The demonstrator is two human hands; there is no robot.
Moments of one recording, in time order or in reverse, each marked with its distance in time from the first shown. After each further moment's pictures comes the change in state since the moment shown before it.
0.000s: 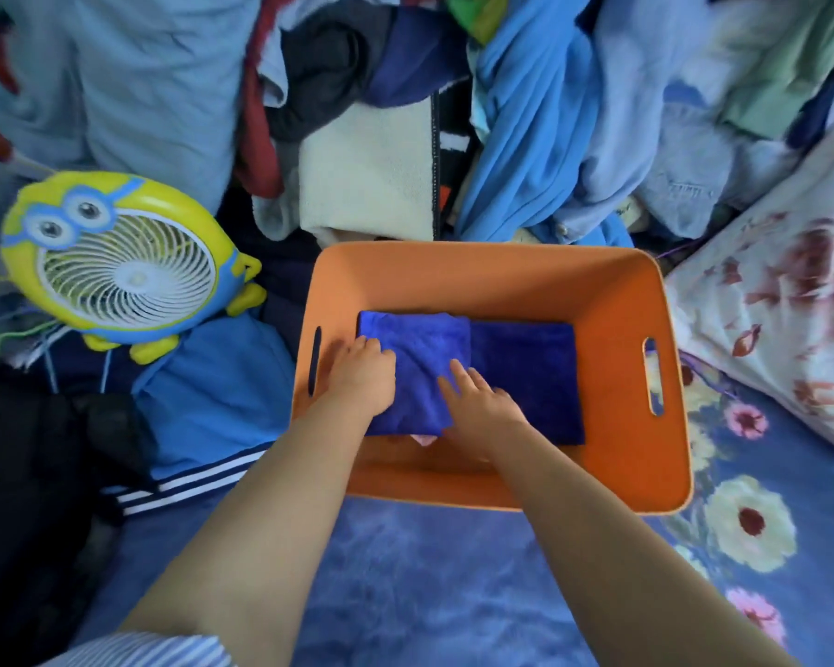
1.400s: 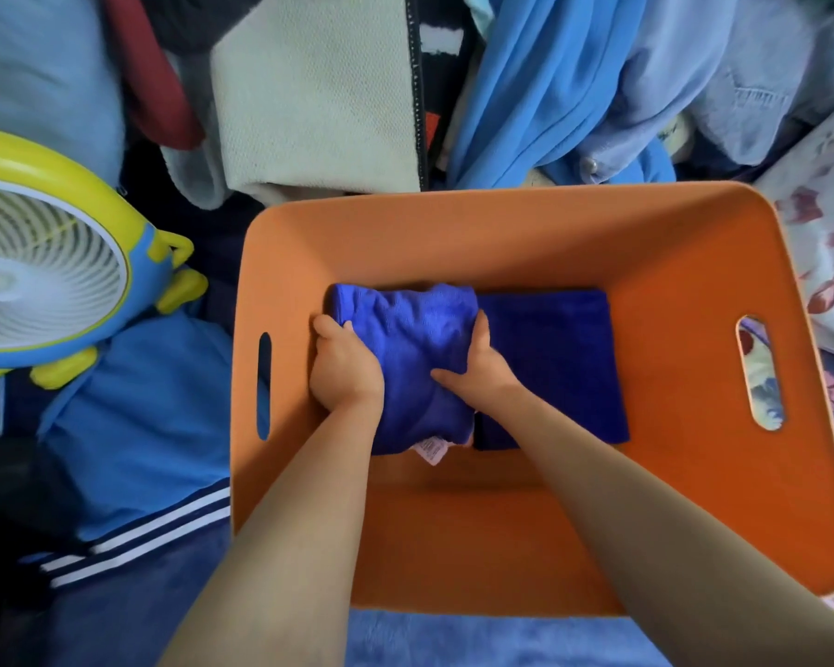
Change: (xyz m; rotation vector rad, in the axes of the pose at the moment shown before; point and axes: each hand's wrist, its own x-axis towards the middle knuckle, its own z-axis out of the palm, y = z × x) left_hand 0.072 0.012 0.062 -0.768 0.339 -0.633; right_hand 0.098 0.023 0.034 0.946 0.130 0.319
